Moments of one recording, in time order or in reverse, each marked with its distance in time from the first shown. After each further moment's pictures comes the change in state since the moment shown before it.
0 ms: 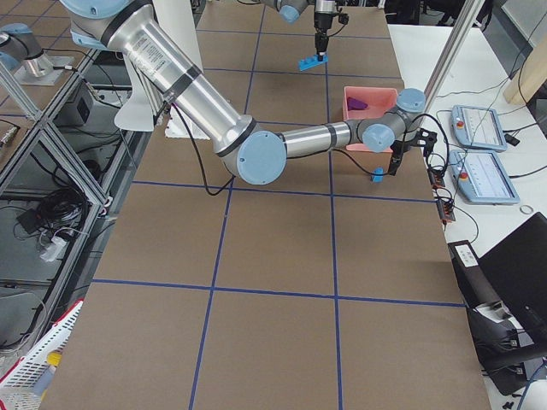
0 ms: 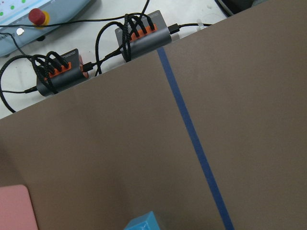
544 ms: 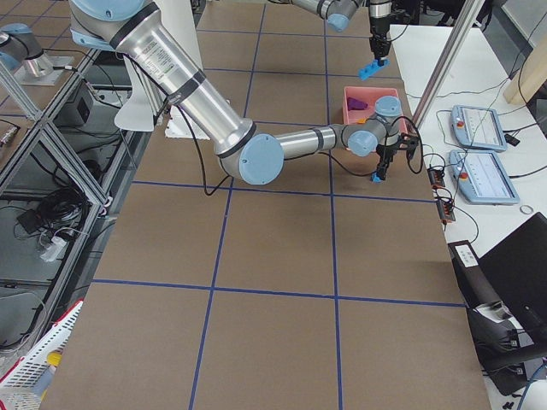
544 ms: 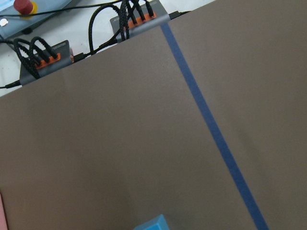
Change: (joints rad) left arm -0.062 -0.417 0.656 -0.239 0.192 -0.069; right arm -0.129 -0.012 -0.009 0.095 -0.189 0.124
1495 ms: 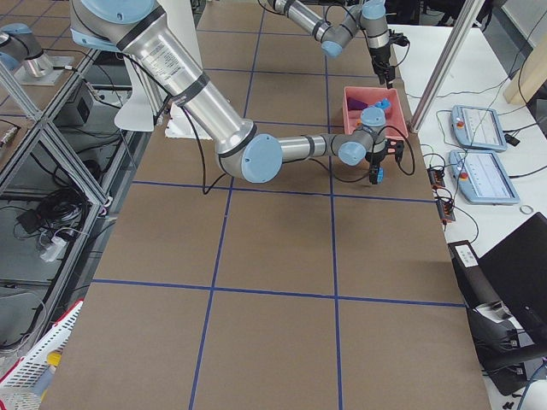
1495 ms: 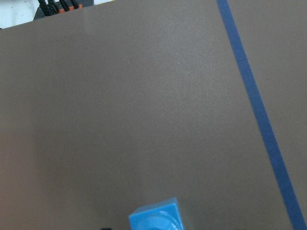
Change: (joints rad) left arm 0.111 -0.082 0.173 -0.163 0.256 -0.100; right arm -0.060 0.007 -0.080 0.103 -0.049 -0.122
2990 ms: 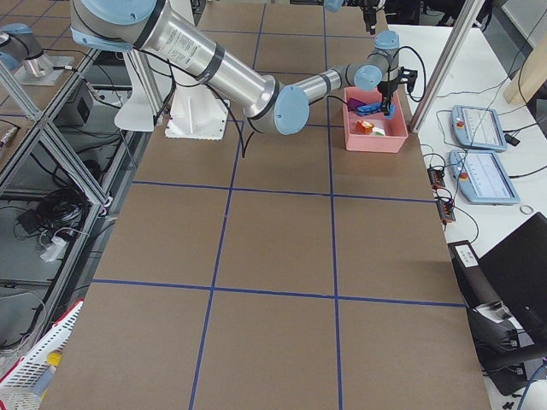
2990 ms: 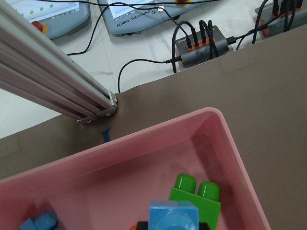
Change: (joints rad) left arm -0.331 0.604 -0.536 0.017 -0.442 0.527; right arm -0.025 0.341 -0.027 -0.228 0.017 0.169
